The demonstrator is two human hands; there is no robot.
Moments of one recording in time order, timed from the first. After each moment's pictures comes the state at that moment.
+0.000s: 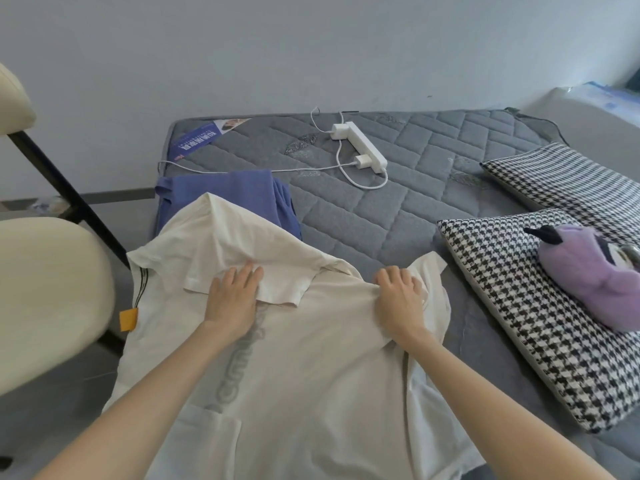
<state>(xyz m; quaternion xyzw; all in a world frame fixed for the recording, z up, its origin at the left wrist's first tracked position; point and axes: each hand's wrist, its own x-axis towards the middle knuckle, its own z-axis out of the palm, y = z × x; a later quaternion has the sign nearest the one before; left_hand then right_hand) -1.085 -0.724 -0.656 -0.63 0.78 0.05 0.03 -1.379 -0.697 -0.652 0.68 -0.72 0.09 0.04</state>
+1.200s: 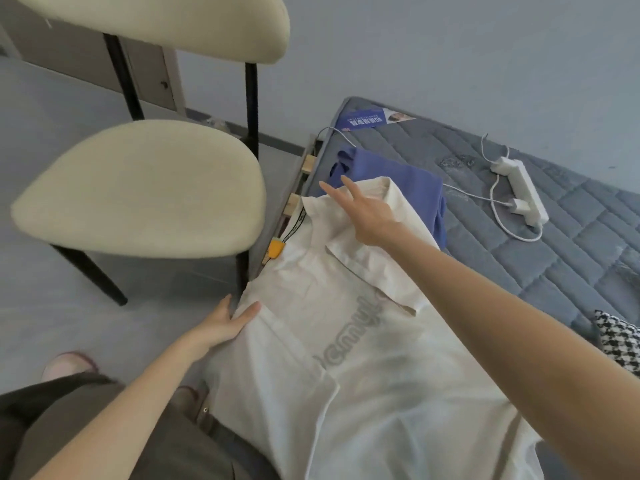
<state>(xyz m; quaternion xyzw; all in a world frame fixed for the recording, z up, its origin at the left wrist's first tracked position) -0.908 -0.576 -0.713 -0.75 0.25 0.55 -0.27 -1.085 -0.806 -0.574 0.92 -0.37 -0.10 0.01</state>
